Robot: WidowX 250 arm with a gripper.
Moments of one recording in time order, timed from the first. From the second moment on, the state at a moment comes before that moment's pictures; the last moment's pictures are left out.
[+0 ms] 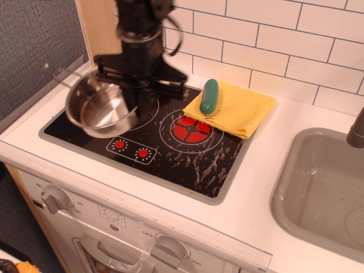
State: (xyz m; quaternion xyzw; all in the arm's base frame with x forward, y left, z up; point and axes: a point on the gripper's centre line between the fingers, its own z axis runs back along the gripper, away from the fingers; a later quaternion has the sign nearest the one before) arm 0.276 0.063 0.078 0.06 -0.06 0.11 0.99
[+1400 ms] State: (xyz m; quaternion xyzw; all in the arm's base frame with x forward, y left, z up) arm 0.297 0.105 0.044 0.06 -0.07 0.11 0.99
